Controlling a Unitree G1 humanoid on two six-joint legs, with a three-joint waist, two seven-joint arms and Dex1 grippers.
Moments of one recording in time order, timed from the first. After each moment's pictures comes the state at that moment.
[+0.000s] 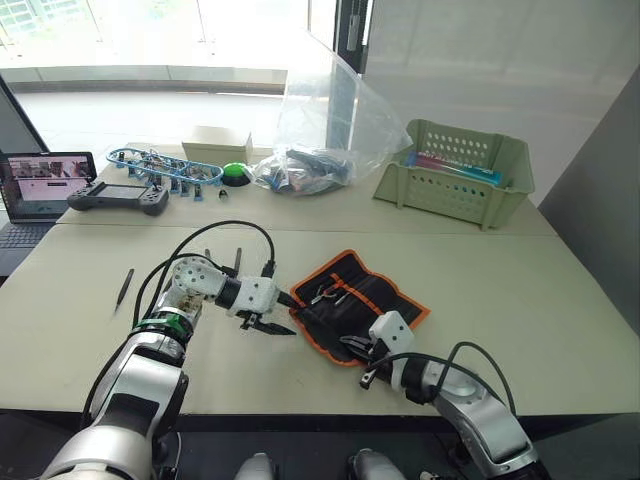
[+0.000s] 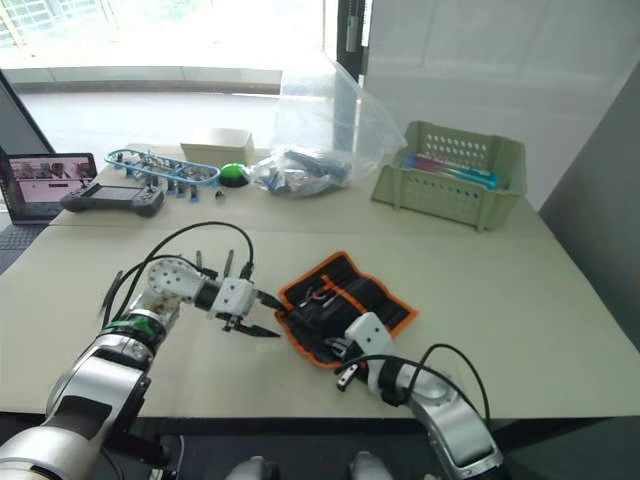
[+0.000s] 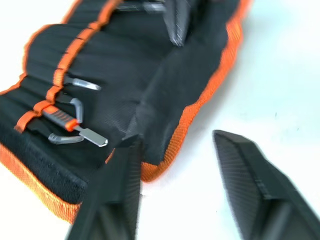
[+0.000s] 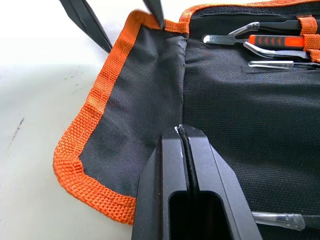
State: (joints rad) left arm -0.89 0.48 -0.22 0.99 -0.10 -0.54 -1.59; right arm -0.08 -0.38 0.26 -0.28 0.20 0.41 0.59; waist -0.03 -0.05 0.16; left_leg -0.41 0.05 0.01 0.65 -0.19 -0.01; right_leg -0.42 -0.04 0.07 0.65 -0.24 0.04
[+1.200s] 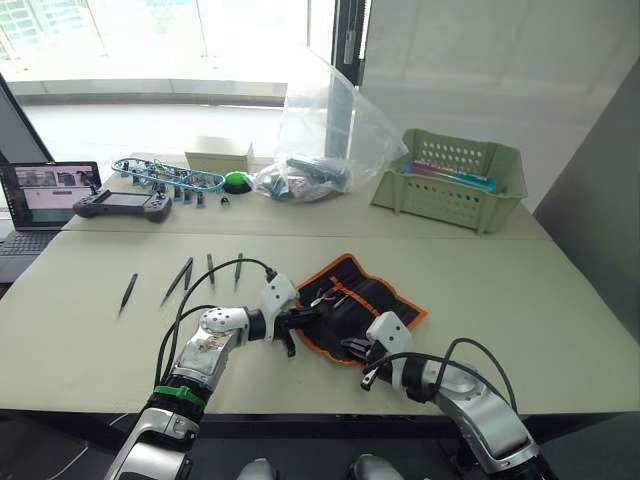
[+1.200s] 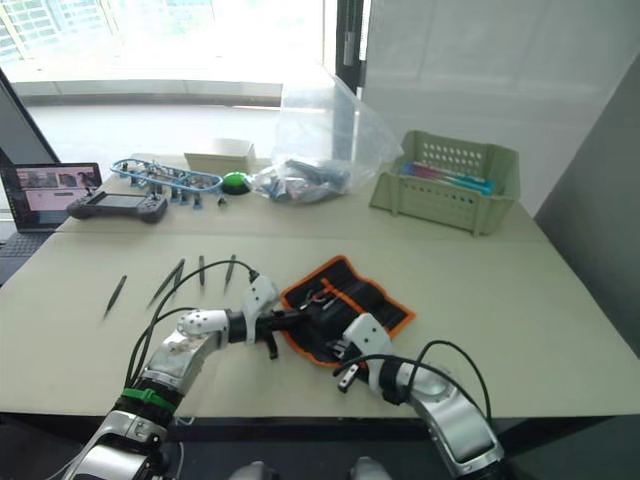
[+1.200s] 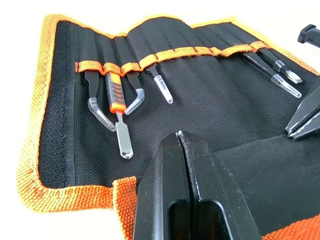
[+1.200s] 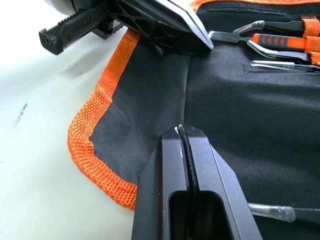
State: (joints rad) left arm -0.47 0.35 -0.18 0.36 -0.16 0.18 -0.95; right arm -0.10 -0.38 0.26 -0.28 0.22 0.45 0.61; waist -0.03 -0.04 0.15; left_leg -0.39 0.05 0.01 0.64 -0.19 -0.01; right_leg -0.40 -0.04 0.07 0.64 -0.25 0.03
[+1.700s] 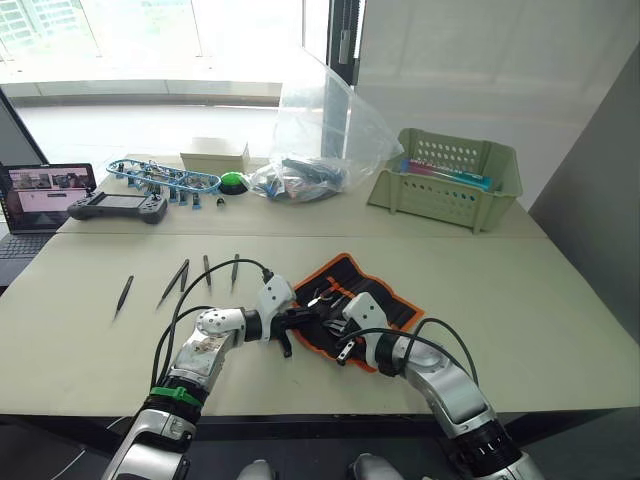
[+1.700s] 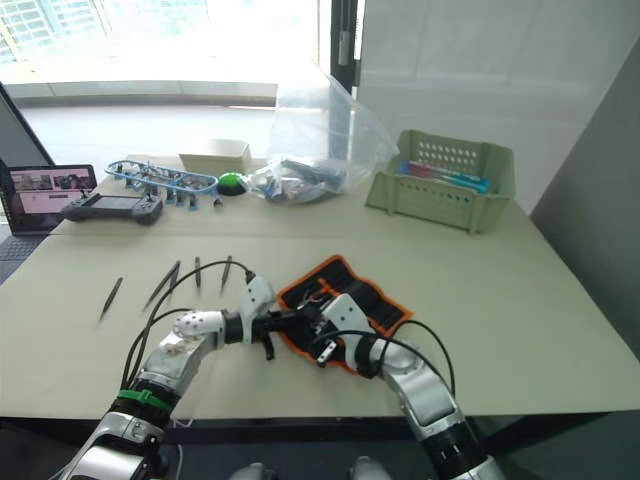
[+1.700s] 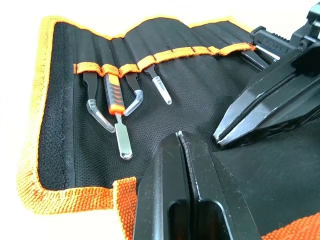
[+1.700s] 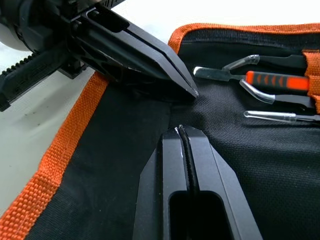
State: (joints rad) left arm -0.47 0.36 -0.18 0.37 -0.16 0.15 -0.96; right arm -0.29 -0.26 0.32 -0.06 0.12 0.41 0.56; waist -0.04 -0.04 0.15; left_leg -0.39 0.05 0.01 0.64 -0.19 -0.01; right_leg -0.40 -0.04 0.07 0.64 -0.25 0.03
